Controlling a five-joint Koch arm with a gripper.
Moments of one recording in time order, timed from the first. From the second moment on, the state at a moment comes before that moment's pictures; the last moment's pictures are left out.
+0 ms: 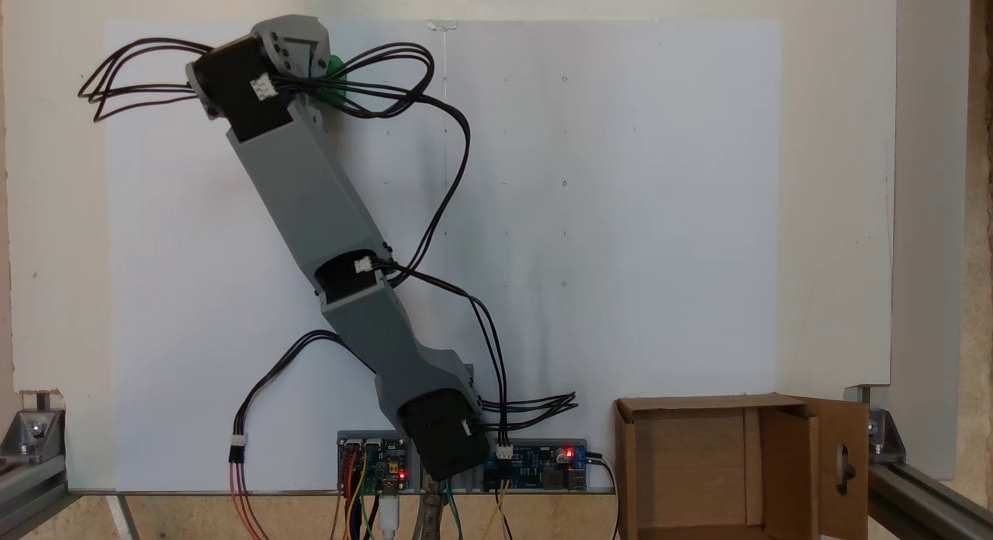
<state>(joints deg) -22.3 43.0 17.2 83.3 28.0</state>
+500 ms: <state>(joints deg) -21.6 41.7 17.1 83.3 30.0</state>
